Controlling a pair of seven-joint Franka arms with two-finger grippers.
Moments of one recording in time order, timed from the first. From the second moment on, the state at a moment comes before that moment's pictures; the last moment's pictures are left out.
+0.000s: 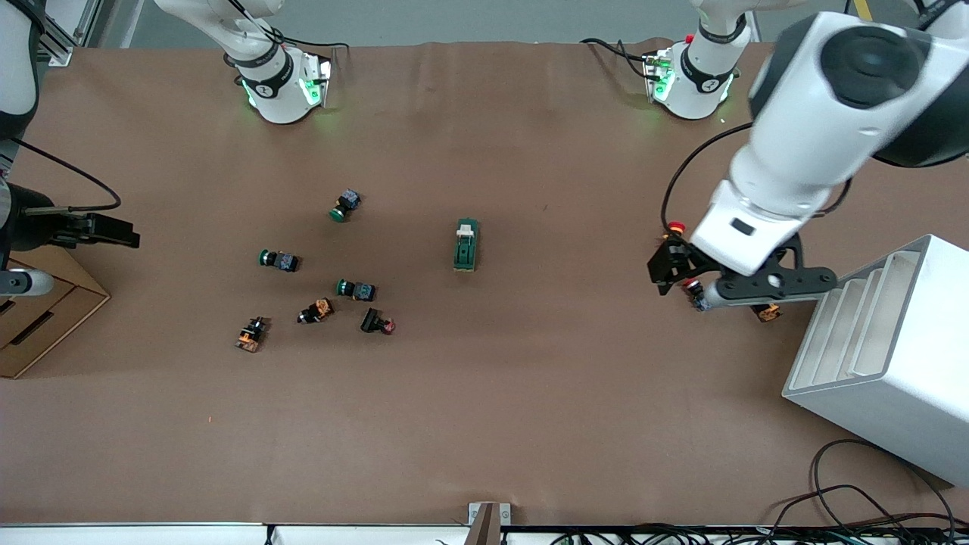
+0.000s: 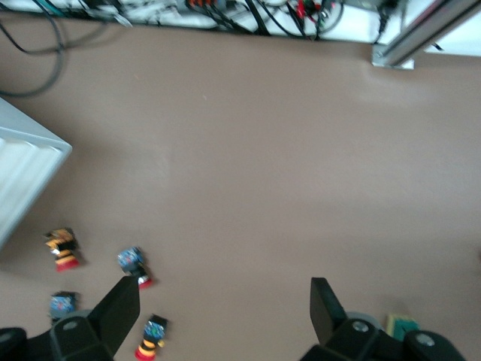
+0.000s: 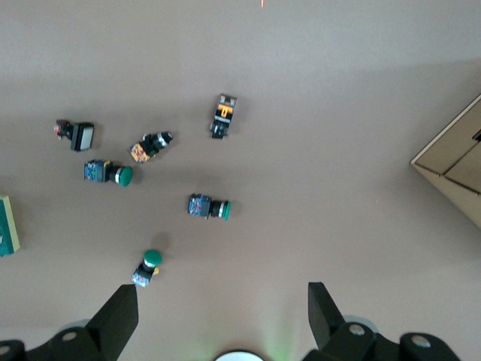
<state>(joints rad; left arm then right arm) 0.07 0.36 -0.54 -1.28 0.19 1.75 -0.51 -0.02 0.26 -0.01 -1.30 0.01 1.35 -0.02</state>
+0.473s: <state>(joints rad) -0.01 0.21 -0.27 -1.37 0.13 1.69 -0.21 -0.02 0.16 -0.01 -1.39 0.02 1.35 -0.02</state>
